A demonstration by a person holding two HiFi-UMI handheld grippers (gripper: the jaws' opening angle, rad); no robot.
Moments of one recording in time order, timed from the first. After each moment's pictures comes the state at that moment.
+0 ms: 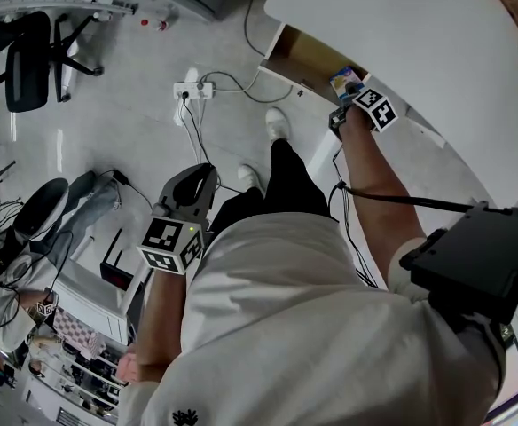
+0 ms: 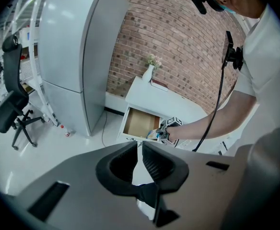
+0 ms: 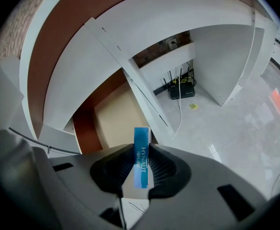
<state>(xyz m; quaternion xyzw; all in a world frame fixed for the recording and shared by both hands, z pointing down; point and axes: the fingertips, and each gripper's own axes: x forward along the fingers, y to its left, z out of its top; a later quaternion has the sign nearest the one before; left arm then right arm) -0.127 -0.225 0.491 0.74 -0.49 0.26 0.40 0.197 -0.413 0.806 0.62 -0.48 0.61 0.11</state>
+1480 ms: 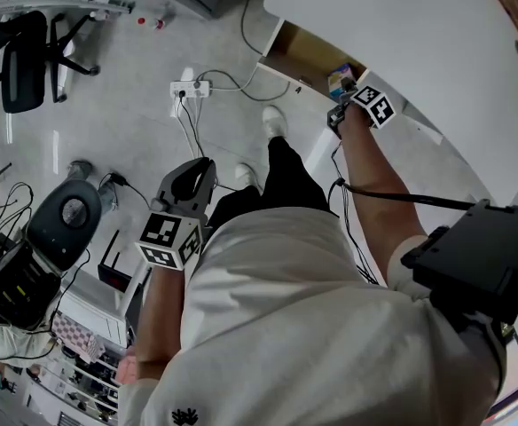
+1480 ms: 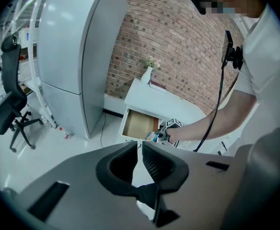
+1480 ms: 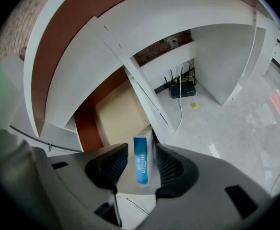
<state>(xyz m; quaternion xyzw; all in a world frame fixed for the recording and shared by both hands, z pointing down) -0.131 -0.232 0.497 0.74 -0.48 0.25 0.39 0.191 -0.413 0.814 0.61 -0.48 0.62 0.12</state>
